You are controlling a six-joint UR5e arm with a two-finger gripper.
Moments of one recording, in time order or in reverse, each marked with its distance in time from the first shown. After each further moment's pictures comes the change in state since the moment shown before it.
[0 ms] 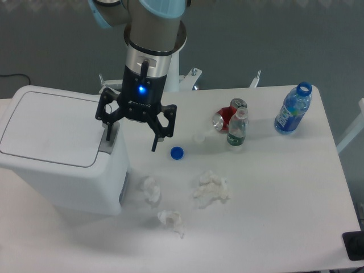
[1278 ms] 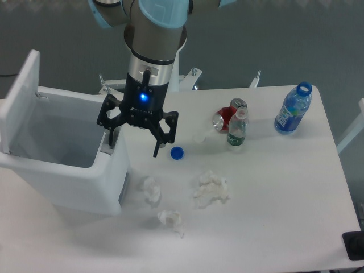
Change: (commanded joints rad) arm 0.018 -0.018 0.032 0.009 0.000 0.014
